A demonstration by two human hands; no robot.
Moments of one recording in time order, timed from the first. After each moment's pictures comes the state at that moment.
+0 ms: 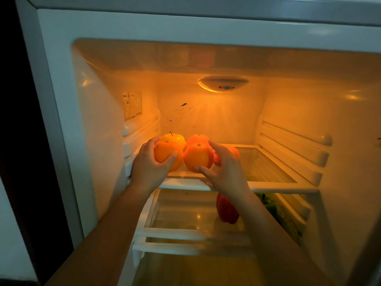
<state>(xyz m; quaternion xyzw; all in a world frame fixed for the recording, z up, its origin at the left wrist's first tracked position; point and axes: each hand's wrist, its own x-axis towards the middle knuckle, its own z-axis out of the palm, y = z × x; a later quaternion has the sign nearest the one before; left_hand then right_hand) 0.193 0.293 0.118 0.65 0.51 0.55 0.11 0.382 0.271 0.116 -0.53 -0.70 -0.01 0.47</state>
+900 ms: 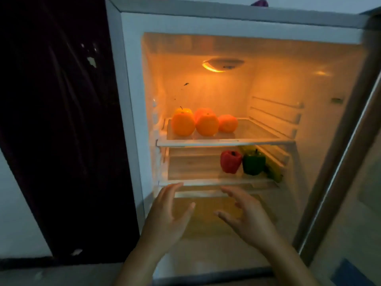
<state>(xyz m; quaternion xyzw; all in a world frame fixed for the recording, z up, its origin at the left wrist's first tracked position) 0.136 0.096 0.018 0.74 0.46 0.44 0.21 0.342 0.066 0.016 -0.59 -0.70 0.05 0.39</state>
